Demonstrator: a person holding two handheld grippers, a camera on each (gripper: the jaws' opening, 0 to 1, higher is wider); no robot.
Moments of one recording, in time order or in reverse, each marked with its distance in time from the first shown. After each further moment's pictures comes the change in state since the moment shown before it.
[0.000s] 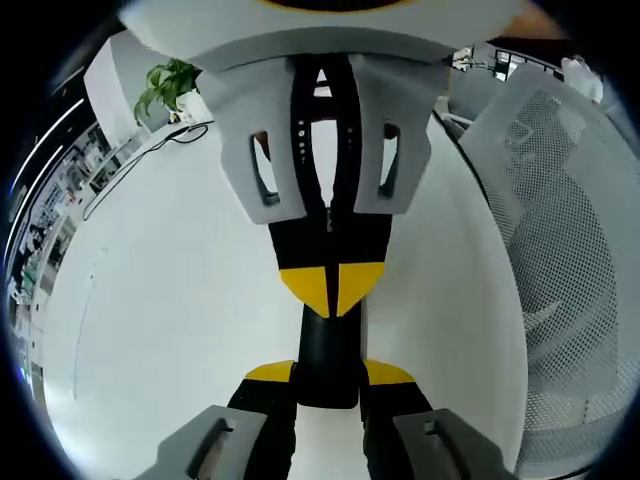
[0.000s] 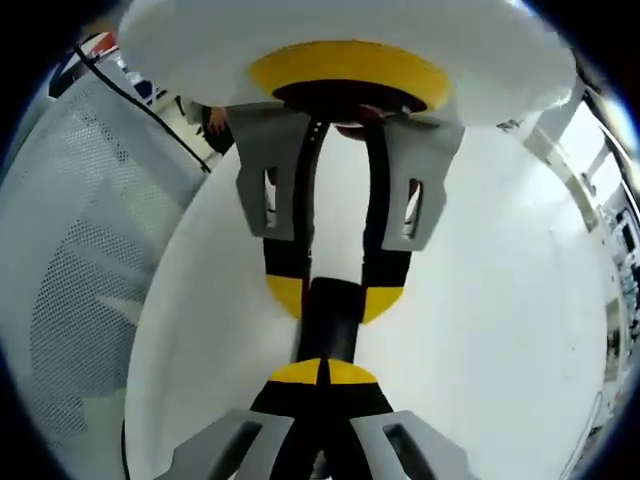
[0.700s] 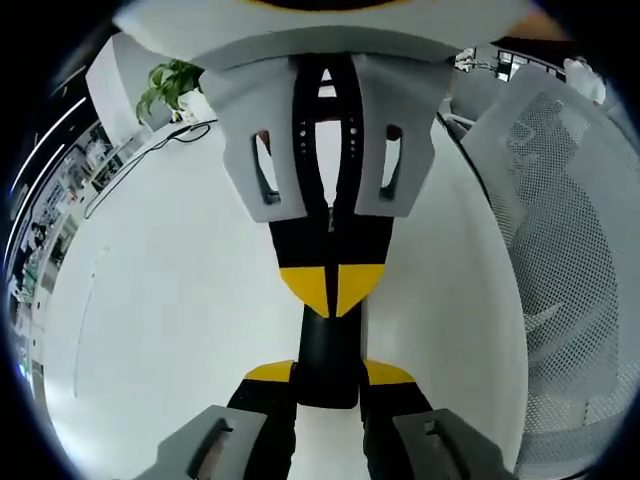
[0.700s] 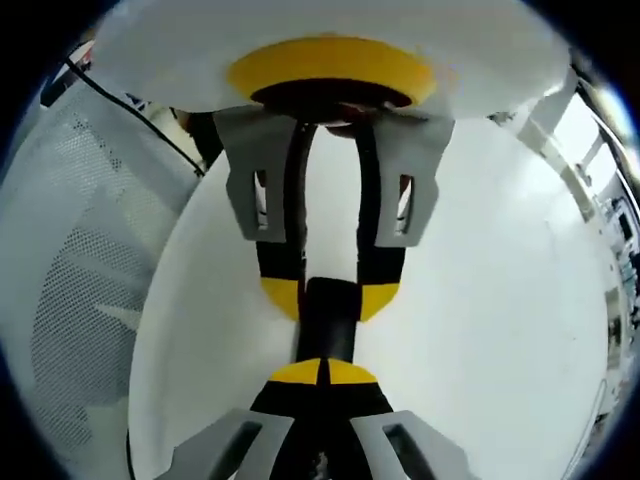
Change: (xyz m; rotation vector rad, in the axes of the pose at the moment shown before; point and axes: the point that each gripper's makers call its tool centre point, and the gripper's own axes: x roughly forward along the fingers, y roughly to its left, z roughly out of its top) left arm 0.000 0.001 -0.002 -0.006 0.001 0.009; right arm -0.001 -0.002 0.000 0.066 -0.024 -0.014
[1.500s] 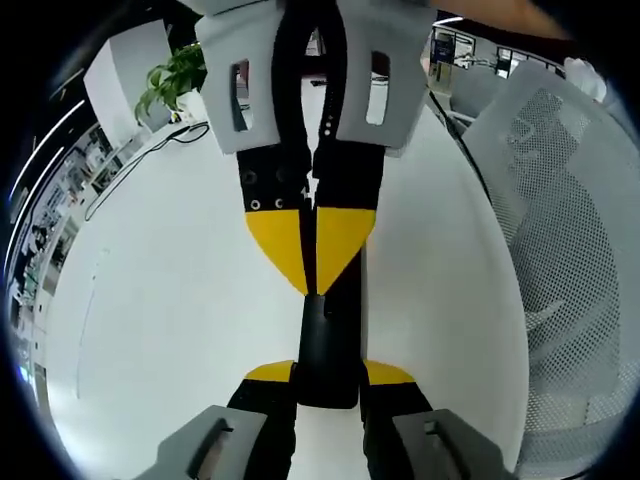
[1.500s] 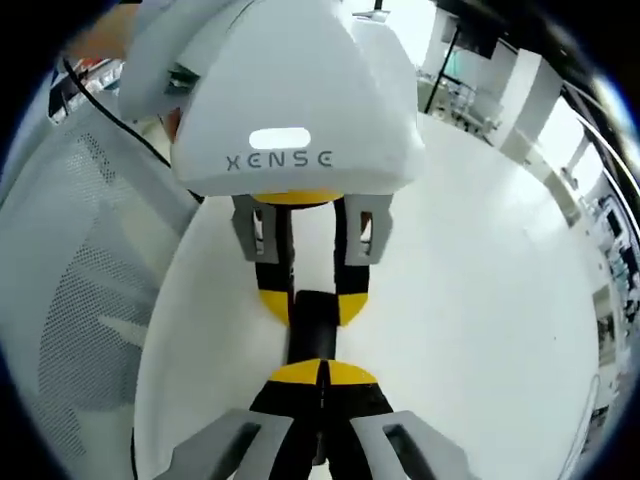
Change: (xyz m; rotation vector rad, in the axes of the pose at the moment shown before) left arm 0.001 0.002 -0.001 0.012 0.012 0.006; right arm -0.028 -0.009 0.010 -0.010 -0.062 -0.058
